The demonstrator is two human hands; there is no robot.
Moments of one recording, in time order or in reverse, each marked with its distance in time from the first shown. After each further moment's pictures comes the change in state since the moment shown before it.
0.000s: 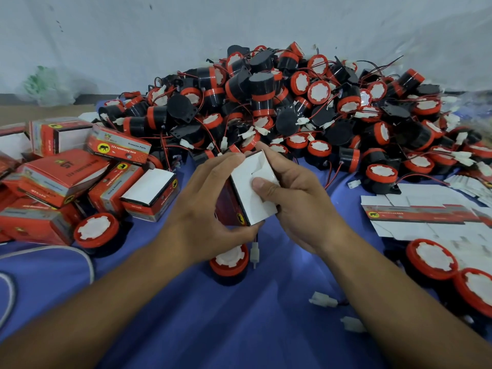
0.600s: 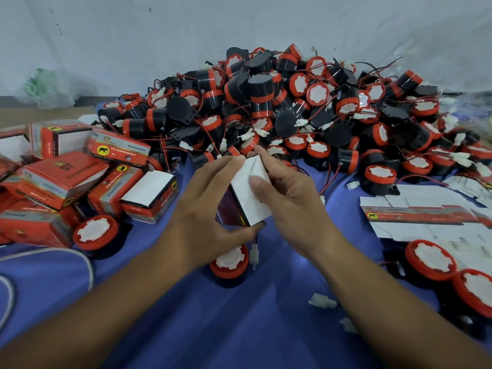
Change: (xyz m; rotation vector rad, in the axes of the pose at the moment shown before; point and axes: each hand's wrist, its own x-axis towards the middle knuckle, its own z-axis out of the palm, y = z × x) left_hand -0.001 -0.003 0.004 0.038 0.017 0.034; right_hand -0.004 -0.003 0.008 -0.270 0.097 -0.078
